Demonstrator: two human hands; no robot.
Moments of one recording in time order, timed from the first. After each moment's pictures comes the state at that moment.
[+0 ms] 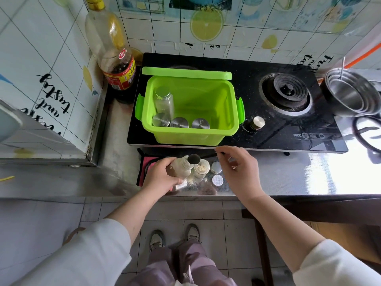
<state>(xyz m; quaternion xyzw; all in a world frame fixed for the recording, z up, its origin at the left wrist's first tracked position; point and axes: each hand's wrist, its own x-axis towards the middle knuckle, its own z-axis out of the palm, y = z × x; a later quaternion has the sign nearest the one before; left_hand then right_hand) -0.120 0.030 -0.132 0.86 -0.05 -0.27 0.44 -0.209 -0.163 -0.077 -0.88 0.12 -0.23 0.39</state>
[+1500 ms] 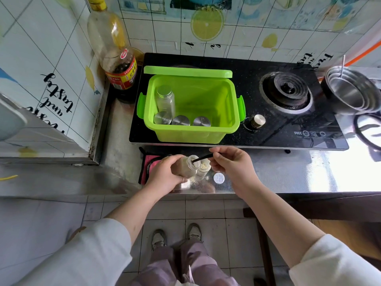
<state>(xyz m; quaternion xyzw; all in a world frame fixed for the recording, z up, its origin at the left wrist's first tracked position) -0.123 0.029 -0.124 0.84 -0.11 -0.27 0.46 -0.200 -0.152 -0.065 -0.61 0.30 -0.03 0.73</state>
